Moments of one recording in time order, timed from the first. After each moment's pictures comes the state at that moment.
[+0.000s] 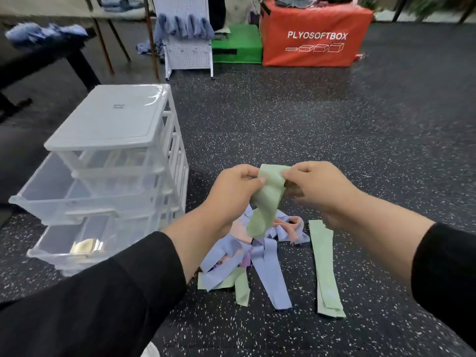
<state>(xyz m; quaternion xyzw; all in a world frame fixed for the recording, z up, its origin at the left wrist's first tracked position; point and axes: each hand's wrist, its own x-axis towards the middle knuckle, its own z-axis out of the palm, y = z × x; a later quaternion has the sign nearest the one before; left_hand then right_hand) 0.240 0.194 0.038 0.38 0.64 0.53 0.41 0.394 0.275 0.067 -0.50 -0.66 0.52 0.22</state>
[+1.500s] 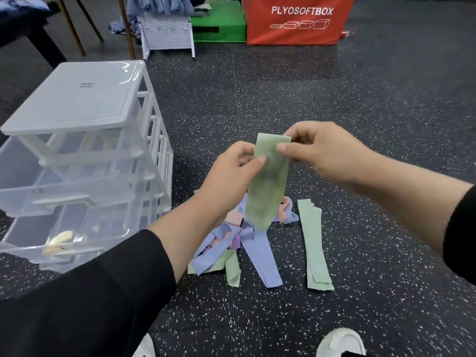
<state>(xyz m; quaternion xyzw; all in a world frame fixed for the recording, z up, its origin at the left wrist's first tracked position) 0.261 0.192 0.024 0.44 0.61 0.53 0.39 0.427 0.286 0.082 -0.39 -0.80 0.41 0.21</state>
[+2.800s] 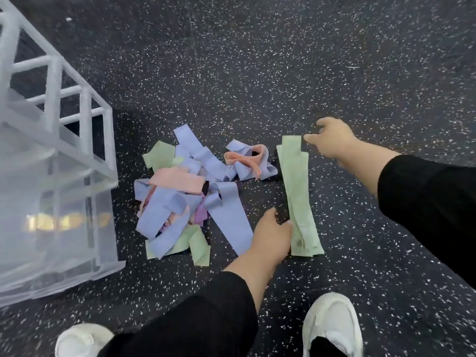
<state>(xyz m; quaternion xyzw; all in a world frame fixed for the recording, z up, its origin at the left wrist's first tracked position) 0.434 0.238 -0.220 0.29 0.72 0.23 0.58 0.538 0.454 -0.190 -0.67 -0.63 0.38 0.07</state>
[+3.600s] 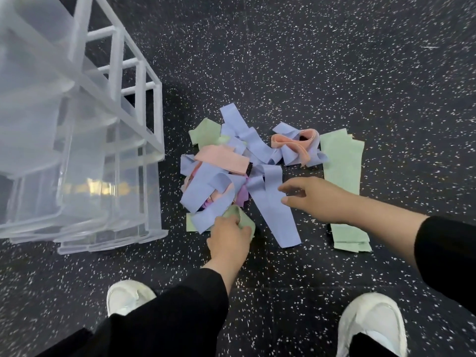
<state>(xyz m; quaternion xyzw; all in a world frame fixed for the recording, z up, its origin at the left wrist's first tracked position) 0.309 0.156 -0.266 0.28 0.90 0.10 0.32 0.467 0.314 -0.213 -0.39 -0.78 0.47 -0.10</state>
